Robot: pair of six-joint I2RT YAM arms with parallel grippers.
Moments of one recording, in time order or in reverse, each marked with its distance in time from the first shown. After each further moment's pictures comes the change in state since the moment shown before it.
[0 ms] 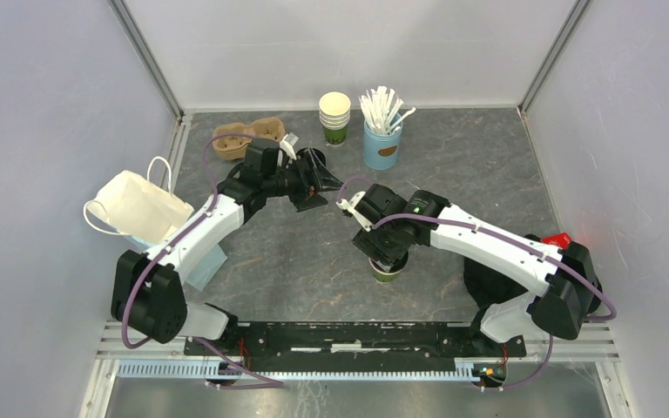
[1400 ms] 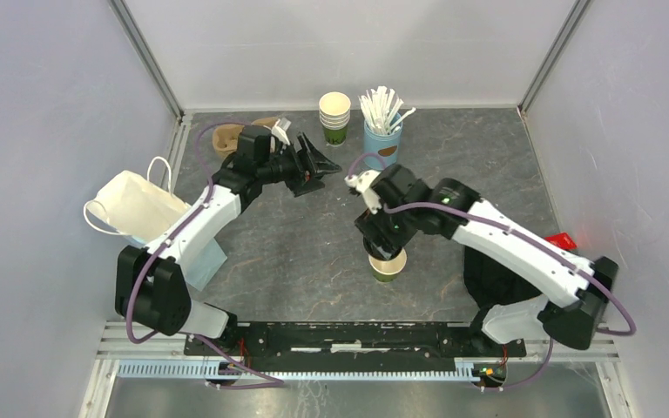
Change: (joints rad) left arm 0.057 0.041 0.098 0.037 0.028 0.000; right arm -0.082 -0.112 0.122 0.000 -0.129 0.030
